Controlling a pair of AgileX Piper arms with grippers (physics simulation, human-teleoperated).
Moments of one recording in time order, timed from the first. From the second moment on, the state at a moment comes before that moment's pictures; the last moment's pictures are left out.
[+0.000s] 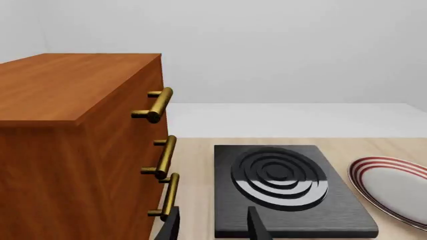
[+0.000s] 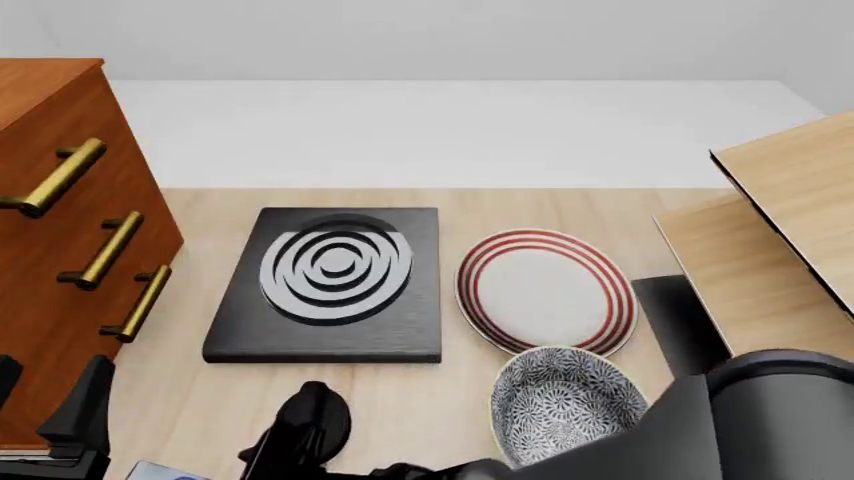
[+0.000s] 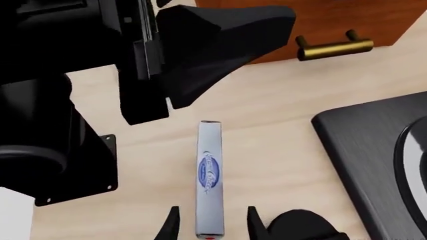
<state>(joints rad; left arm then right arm) 0.00 0.00 0.00 0.00 0.00 1.29 2.03 -0.99 -0.42 -0.08</state>
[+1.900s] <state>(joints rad) 0.00 0.00 0.00 0.00 0.00 1.28 1.73 -0.78 -0.37 -0.14</state>
